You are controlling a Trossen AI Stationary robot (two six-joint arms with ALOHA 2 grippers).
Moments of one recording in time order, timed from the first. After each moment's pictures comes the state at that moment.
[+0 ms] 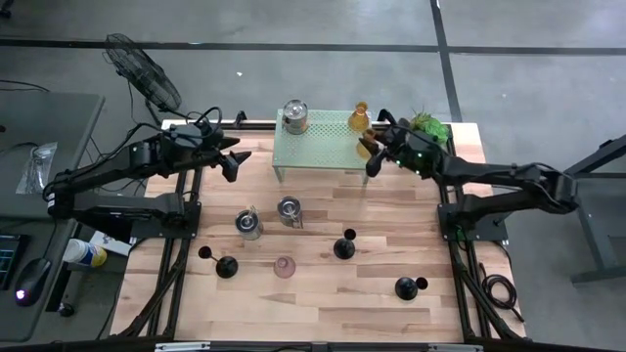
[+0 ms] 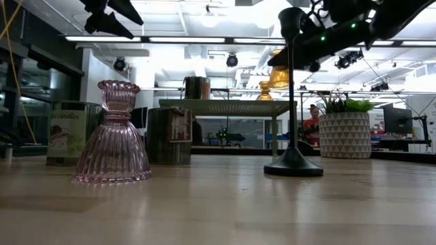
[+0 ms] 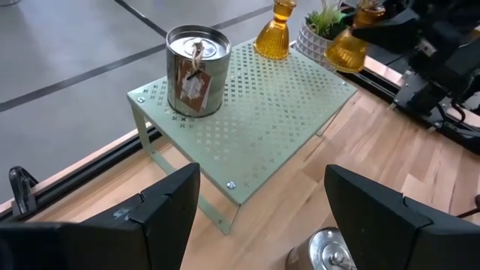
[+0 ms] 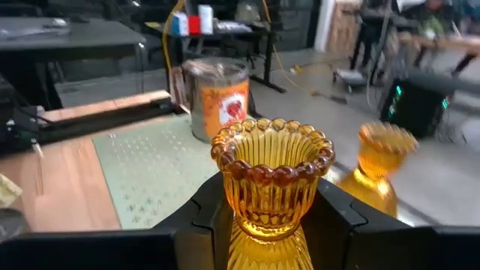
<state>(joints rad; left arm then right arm) 0.28 0.76 0.98 -0.67 -0.29 -0.37 -0.42 1.11 0.57 0.41 0.21 0.00</state>
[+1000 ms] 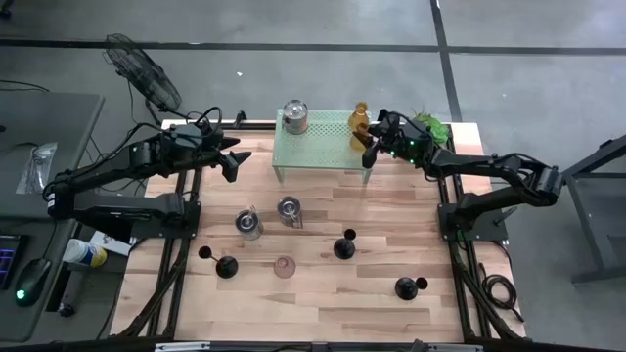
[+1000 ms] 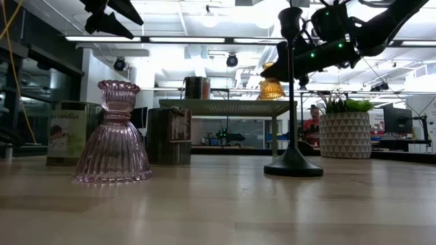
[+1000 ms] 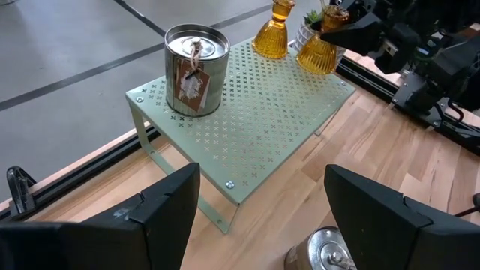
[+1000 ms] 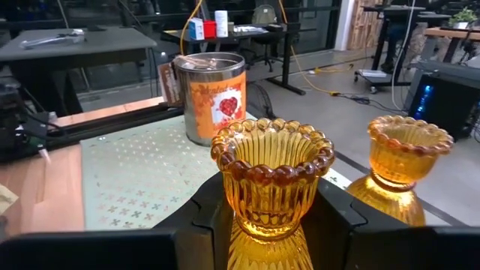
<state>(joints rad) 0.28 0.76 0.98 -0.67 -0.29 -0.37 -0.58 1.28 0.57 0.60 -0.02 0.02</state>
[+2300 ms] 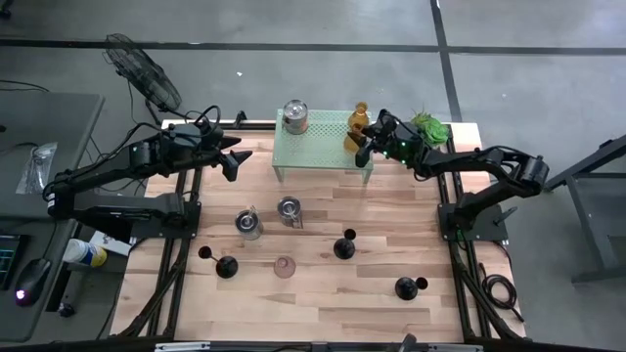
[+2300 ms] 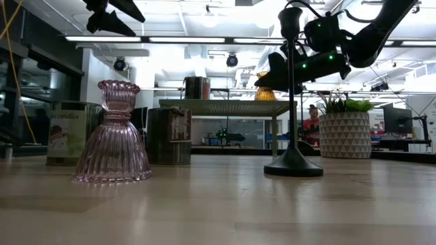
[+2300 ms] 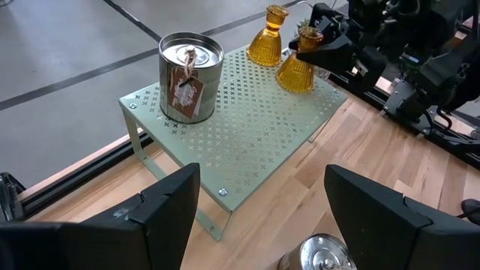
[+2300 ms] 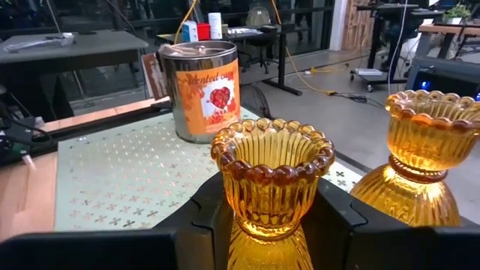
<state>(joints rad) 0.28 0.76 0.99 -0.64 -0.28 -0.38 -0.58 1.43 0.57 0.76 0.00 0.05</state>
